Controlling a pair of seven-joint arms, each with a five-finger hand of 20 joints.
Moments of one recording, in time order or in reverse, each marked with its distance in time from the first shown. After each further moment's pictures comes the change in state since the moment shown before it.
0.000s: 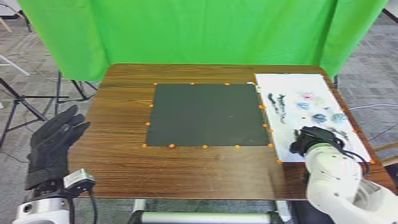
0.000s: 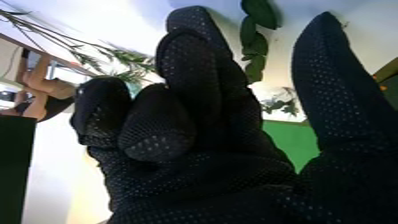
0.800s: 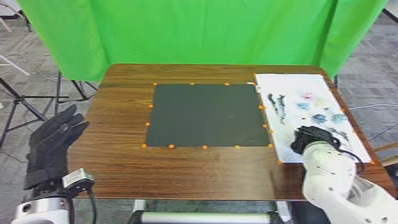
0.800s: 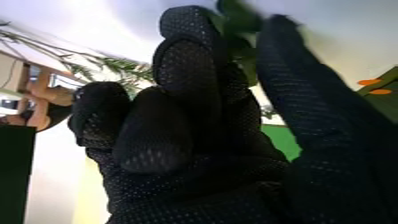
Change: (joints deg) left arm 0.0 -1.0 -0.7 0.0 0.9 -0.7 -0.8; right arm 0.6 -3.9 1.0 2.2 -1.1 -1.3 -1.3
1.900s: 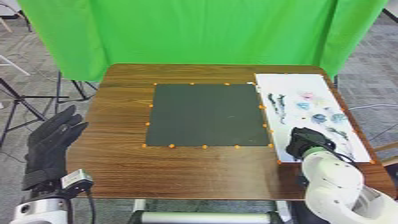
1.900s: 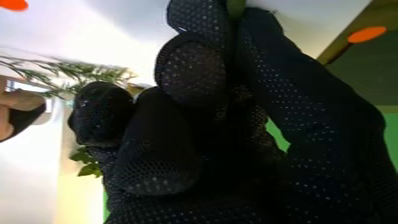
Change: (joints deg) left arm 0.9 2.3 0.1 -0.1 -2.1 1.4 1.9; right arm -3.7 4.5 -0.3 -3.5 0.2 7.7 -6.3
